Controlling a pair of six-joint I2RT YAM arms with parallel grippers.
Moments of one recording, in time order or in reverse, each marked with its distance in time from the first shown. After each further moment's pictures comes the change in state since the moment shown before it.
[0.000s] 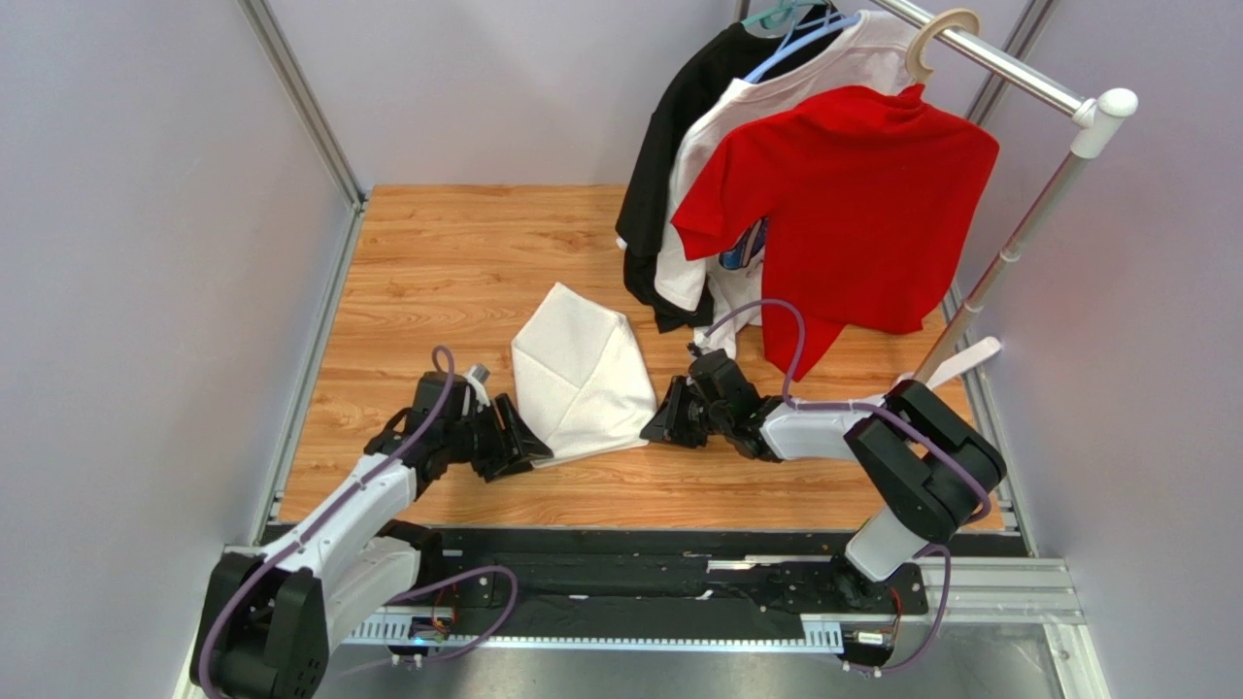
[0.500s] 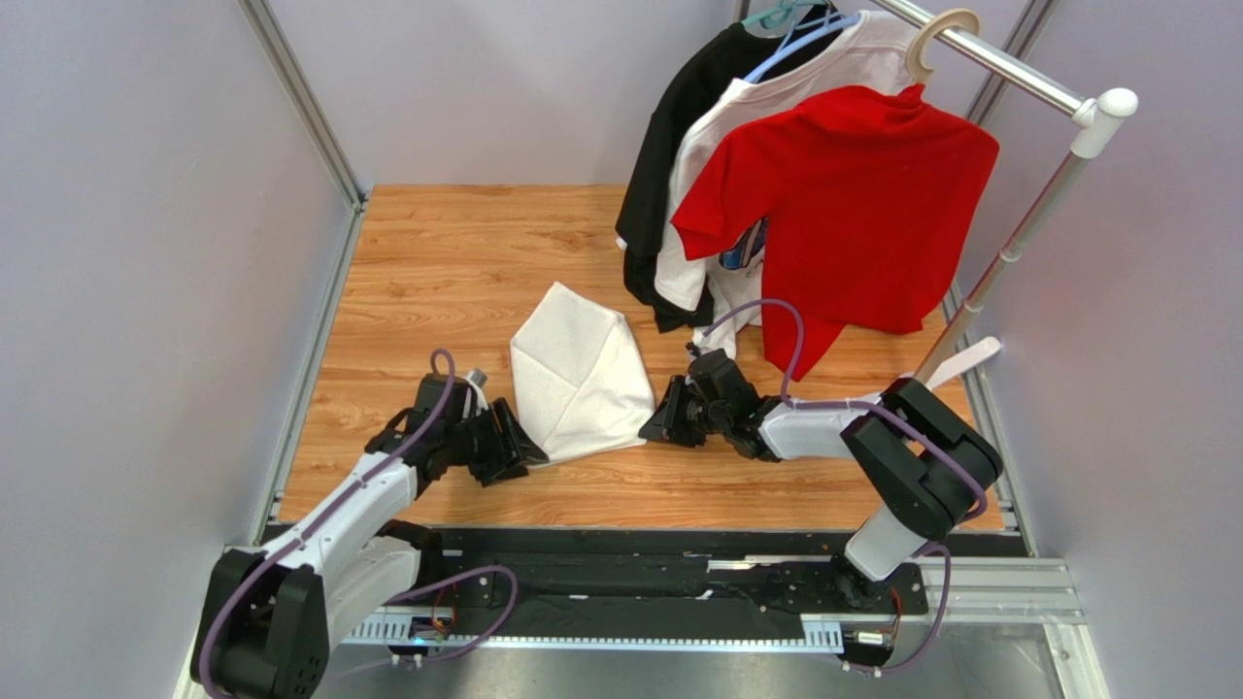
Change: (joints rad) left arm -0.001 -0.024 0.000 -0.058 -0.043 -0.001; right arm 0.000 0.013 0.000 0.025 -0.009 0.000
